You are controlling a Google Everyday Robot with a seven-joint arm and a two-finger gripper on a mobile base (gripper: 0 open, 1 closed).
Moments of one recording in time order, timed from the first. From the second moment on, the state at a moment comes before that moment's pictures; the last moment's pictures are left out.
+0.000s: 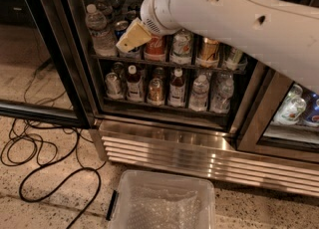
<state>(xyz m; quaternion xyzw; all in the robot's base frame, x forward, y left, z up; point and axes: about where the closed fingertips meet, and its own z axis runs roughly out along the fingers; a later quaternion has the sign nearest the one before) 0.653 0.027 1.000 -0.45 0.72 -0.03 0.52</state>
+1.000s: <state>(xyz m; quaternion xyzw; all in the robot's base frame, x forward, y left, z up) 0.671 0.047 1.019 -0.41 0.70 -0.03 0.58</state>
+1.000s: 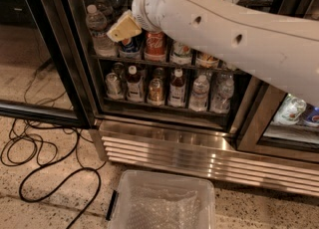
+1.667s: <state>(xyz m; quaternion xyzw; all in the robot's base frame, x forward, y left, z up) 0.703 0.053 1.047 -0.37 0.70 -0.06 0.61</state>
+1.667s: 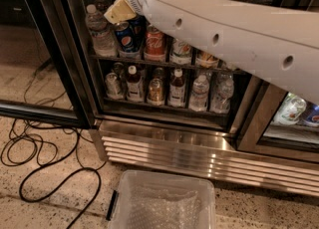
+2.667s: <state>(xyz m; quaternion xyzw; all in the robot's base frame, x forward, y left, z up) 0.724 0.046 1.056 -0.32 0.70 -0.04 0.64</state>
